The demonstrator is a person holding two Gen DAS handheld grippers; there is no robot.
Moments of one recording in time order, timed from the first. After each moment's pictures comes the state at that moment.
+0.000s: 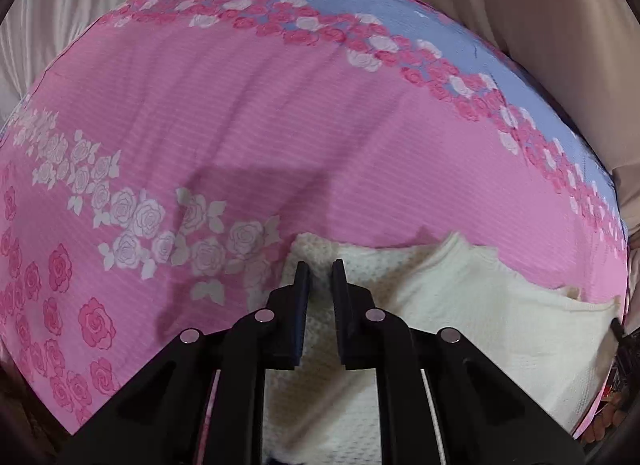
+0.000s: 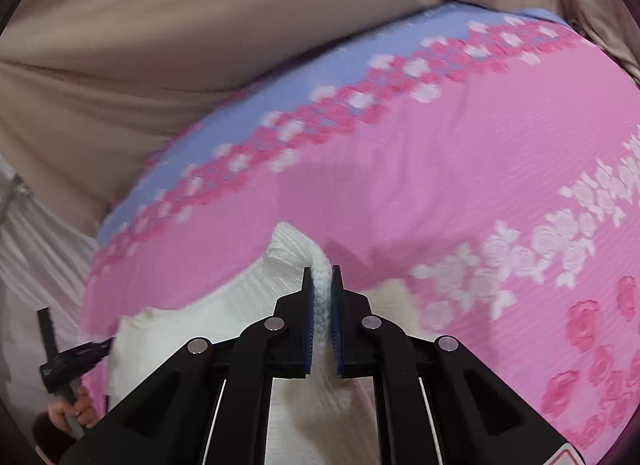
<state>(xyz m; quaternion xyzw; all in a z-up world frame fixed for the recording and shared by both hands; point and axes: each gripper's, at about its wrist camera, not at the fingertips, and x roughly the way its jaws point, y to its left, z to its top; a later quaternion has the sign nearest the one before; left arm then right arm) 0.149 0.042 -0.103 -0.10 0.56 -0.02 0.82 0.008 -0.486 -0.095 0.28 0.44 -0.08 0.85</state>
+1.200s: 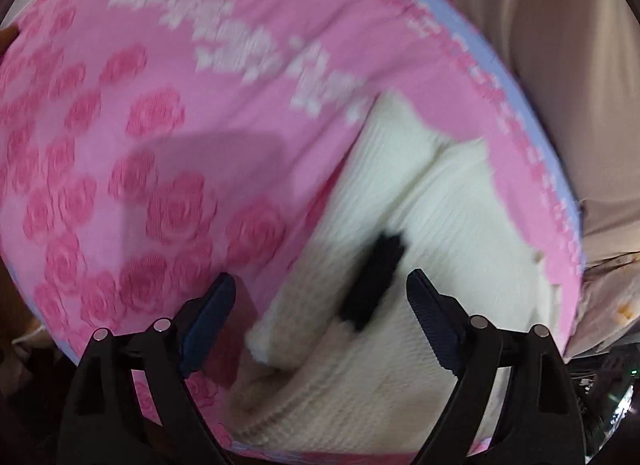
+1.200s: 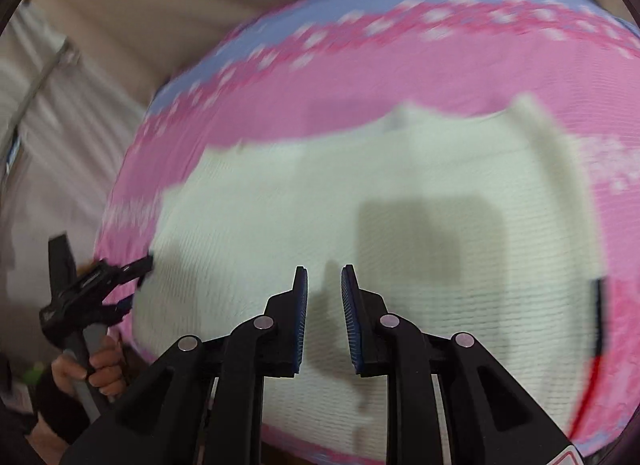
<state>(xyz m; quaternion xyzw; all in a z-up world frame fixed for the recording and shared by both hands) 0.041 0.087 -0.116 -0.23 0.58 -0.01 0.78 -0.026 -0.306 -0.091 0.20 0.54 0.08 0.82</state>
